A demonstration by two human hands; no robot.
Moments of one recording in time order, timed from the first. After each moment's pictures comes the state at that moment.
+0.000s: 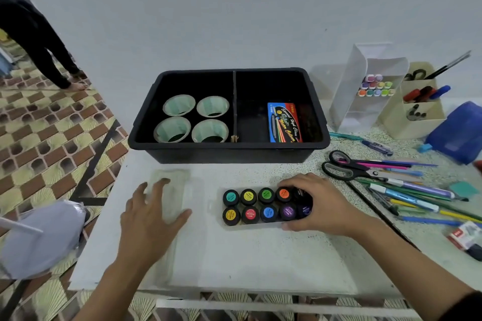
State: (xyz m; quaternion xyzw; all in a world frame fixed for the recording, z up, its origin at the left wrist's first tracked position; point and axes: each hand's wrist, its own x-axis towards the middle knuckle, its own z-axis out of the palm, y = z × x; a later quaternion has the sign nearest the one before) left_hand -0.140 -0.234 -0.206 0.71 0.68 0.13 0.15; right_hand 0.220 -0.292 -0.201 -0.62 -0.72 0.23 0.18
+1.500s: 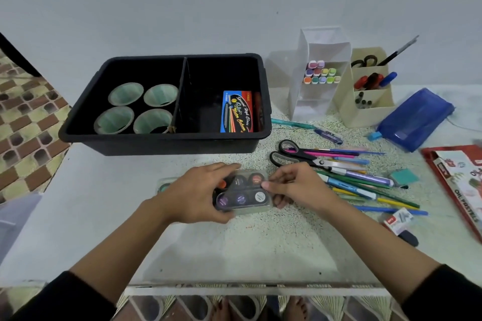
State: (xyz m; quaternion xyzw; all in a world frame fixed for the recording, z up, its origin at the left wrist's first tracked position) left_hand 0.038 -0.222 -0.182 0.93 0.28 0.04 0.24; right_hand 0.283 -0.311 -0.179 -0.65 -0.42 0.53 0.33
